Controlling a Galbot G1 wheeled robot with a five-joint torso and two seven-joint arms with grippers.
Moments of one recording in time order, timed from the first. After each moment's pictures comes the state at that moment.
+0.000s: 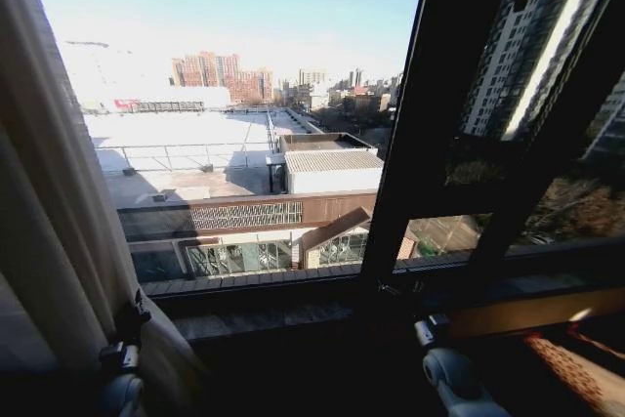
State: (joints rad) left arm 1.31 -1.20 -0.81 -1.48 -0.29 -0.28 -0.11; right arm -1.28 1.18 0.55 1.69 0.31 0.14 -0.03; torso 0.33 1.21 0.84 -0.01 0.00
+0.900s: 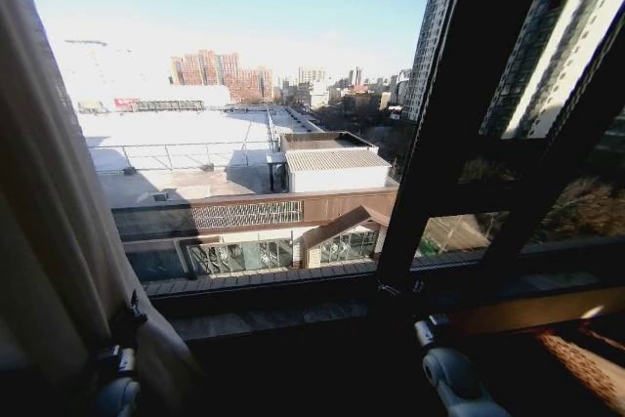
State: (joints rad) left arm 1.32 -1.20 -0.83 -1.47 -0.29 -0.30 -0.11; right arm -1.28 1.18 0.55 1.69 0.31 0.14 -0.03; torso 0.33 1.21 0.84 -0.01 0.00
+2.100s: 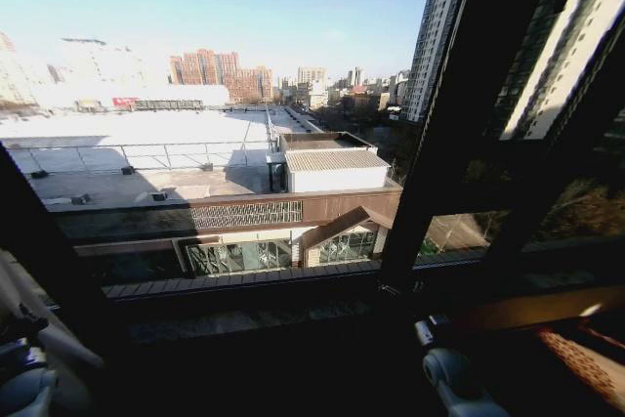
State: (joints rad) left arm 1.09 -0.96 -0.97 -1.01 -0.32 -0.32 -0.21; right arm -1.28 1.18 0.55 1.69 0.31 0.14 -0.03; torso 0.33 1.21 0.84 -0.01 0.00
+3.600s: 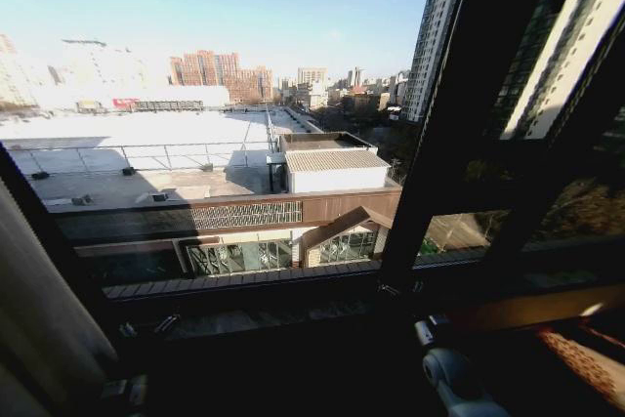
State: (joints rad) left arm 1.55 -1.33 -0.80 -1.77 -0.29 -0.43 0.01; right arm -1.28 1.18 0.55 1.69 0.31 0.14 -0.03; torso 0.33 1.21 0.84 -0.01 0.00
